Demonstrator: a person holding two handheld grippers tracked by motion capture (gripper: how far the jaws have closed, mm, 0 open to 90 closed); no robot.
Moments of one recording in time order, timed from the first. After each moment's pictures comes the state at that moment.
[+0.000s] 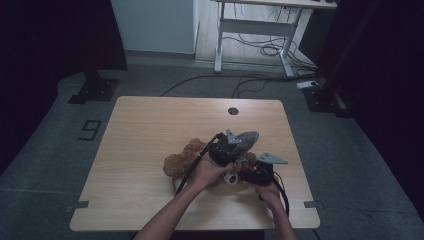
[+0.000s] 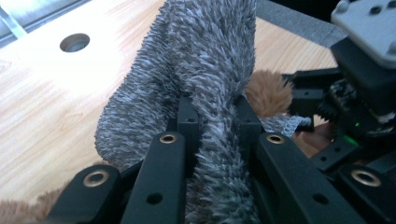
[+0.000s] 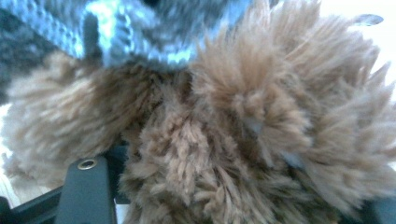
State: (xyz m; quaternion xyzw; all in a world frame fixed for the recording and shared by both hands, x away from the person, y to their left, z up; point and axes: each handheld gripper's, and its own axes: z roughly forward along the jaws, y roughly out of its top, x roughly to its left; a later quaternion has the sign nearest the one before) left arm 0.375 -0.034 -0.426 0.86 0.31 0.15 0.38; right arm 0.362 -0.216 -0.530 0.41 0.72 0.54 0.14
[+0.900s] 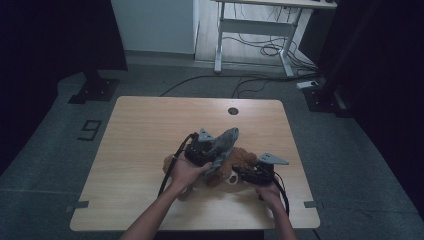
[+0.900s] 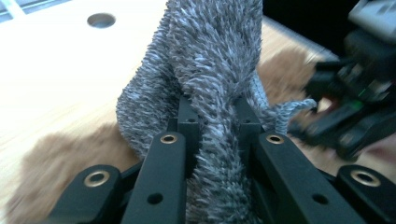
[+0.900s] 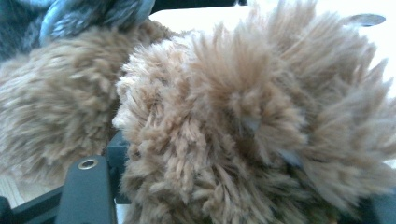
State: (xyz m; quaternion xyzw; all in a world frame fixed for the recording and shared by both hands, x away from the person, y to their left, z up) left arm 0.373 0.029 -0.421 0.83 0.36 0.12 0.42; right arm 0.362 -0.219 -0.532 0.41 0.72 0.55 0.13
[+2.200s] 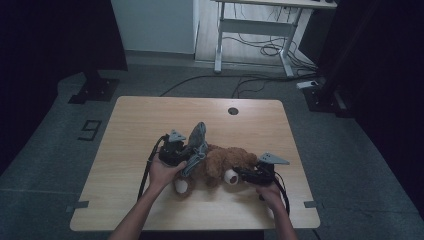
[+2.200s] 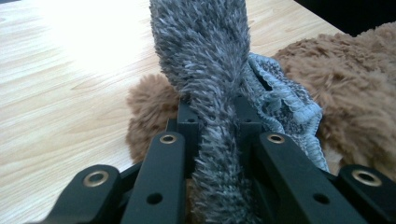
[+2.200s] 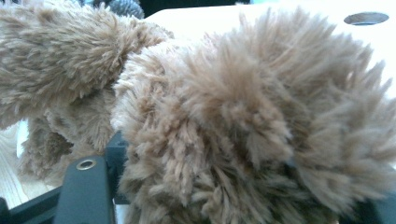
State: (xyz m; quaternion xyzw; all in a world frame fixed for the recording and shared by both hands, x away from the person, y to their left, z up) left arm 0.377 0.110 -0.447 0.79 0.42 0.14 0.41; right arm 0.363 -0.221 -0.532 0.41 0.72 0.55 0.13
